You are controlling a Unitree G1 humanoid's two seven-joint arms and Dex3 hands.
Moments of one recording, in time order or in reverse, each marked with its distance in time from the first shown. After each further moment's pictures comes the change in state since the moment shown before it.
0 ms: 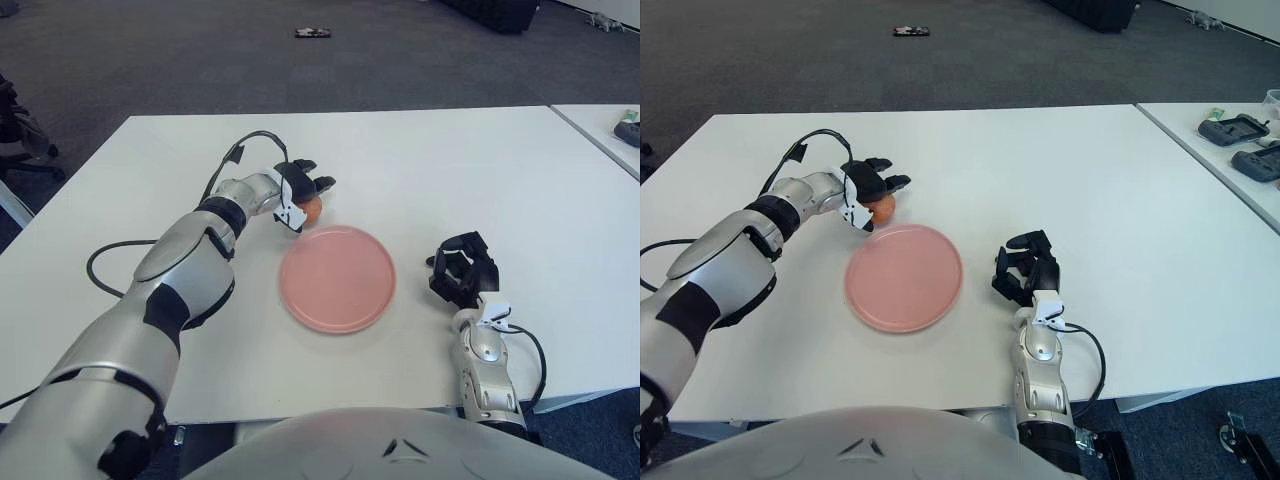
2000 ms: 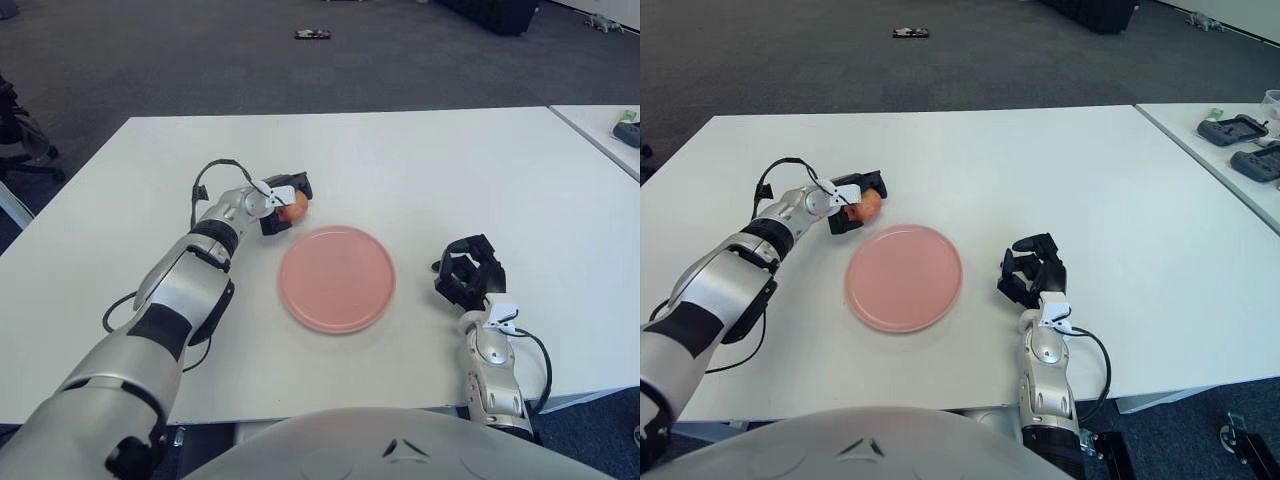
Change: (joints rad) left arm 0.140 -0.012 0.449 0.011 -0.515 0.141 -0.252; right arm 0.007 -0.001 -0.022 -0.037 0.012 0.059 0.006
